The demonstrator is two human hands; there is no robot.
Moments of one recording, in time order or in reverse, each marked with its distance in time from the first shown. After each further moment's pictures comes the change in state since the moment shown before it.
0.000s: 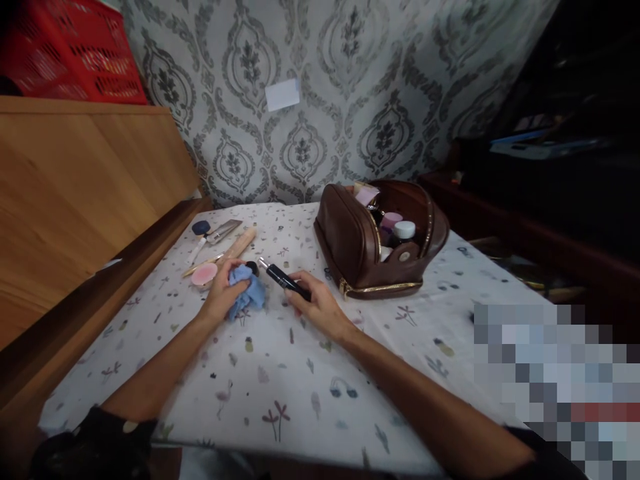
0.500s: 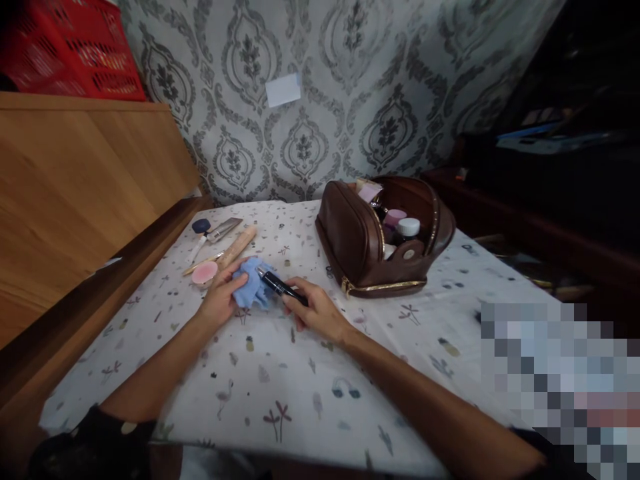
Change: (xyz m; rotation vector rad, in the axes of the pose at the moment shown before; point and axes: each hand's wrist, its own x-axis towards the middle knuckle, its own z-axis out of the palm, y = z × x) left_hand -0.002 0.005 0.007 -0.562 -0.147 -0.143; right_hand -0.001 0.009 0.003 0.064 -0.142 0.065
